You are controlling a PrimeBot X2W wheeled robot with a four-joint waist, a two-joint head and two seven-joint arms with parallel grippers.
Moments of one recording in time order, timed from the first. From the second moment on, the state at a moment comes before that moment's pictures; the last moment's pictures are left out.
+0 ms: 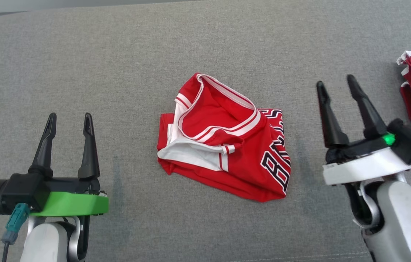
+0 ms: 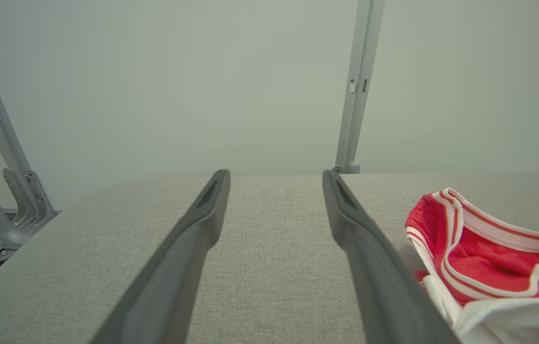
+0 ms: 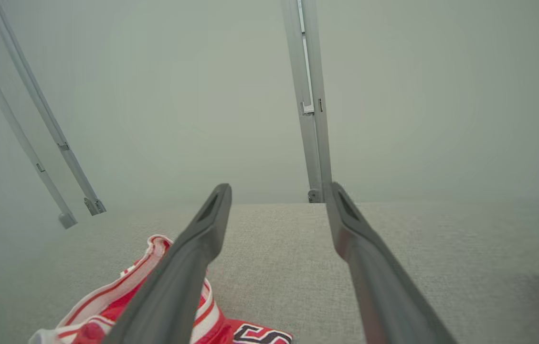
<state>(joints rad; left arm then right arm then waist) -0.17 0.14 -0.07 0.03 -0.23 -0.05 -0.26 -0.29 -0.15 0.17 -0.02 0.33 0.13 -0.21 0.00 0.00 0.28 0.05</state>
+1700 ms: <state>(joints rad) -0.19 0.13 -0.10 0.04 -0.24 -0.04 -0.26 -0.48 -0.12 0.71 0.45 0.46 0.13 -0.22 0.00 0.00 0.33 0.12</state>
